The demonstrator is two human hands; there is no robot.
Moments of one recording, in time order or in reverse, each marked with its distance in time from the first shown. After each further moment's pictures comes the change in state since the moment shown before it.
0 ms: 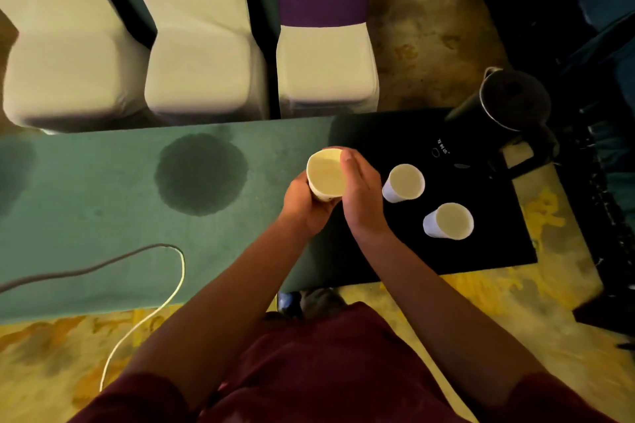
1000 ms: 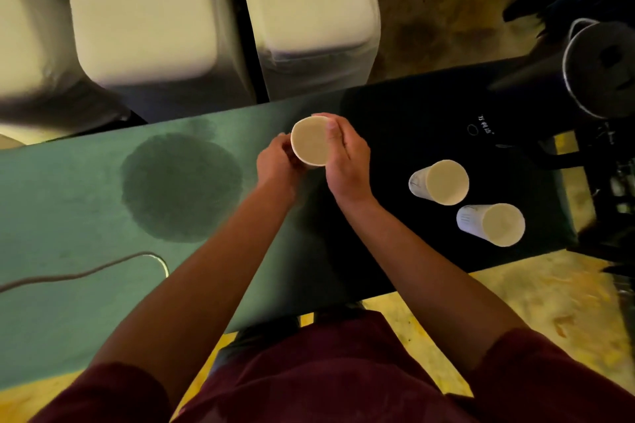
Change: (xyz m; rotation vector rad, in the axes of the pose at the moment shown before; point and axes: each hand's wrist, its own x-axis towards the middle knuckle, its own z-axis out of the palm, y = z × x) left_hand 0.135 0.076 -0.019 0.299 0.387 0.011; right_hand 0.099 0.067 0.067 -0.200 0.091 0.065
